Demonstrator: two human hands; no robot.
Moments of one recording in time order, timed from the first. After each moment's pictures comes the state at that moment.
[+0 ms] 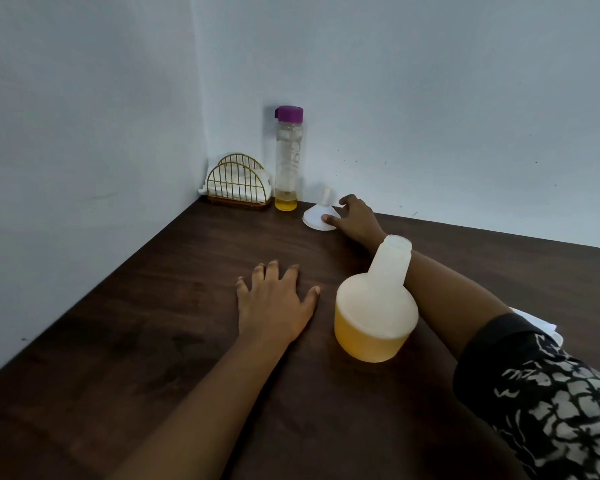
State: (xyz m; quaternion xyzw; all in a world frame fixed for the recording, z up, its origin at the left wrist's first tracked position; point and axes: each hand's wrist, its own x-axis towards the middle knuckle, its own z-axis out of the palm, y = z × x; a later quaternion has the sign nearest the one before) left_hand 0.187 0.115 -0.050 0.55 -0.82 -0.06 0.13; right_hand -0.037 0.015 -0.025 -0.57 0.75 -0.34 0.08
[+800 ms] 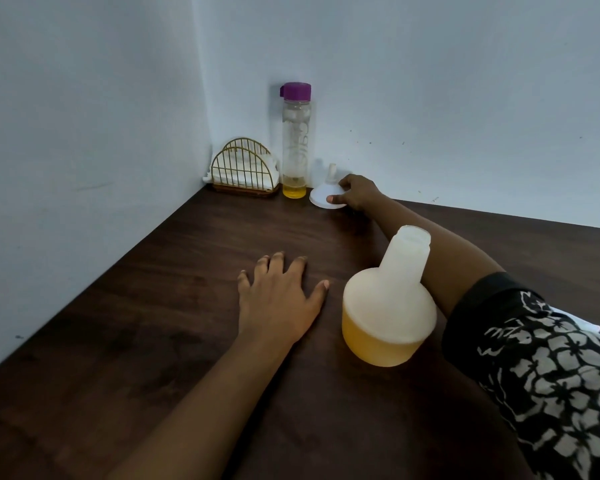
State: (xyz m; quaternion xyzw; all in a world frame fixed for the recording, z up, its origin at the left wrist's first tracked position) left_hand 0.188 0.109 -0.059 0.55 -0.82 -0.04 0.14; right_hand -0.053 -0.045 -0.020 -0.57 0.76 -0.27 0.13
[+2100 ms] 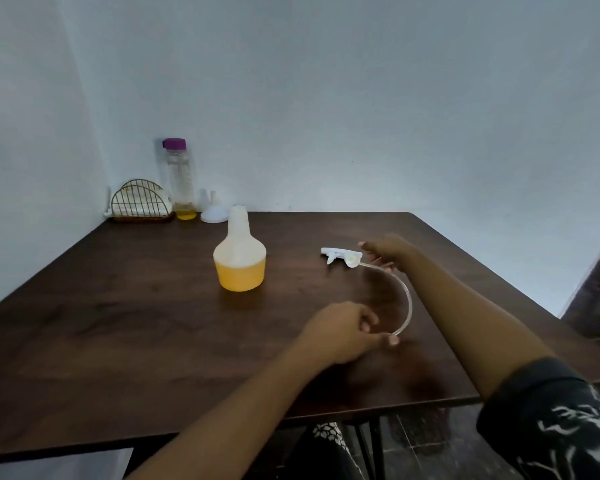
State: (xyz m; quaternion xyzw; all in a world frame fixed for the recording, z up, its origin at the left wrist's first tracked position) left_hand 0.103 0.386 -0.007 0.20 -0.92 -0.33 0.07; right_hand -0.131 0.362 0.015 -0.27 0.85 -0.38 0.23
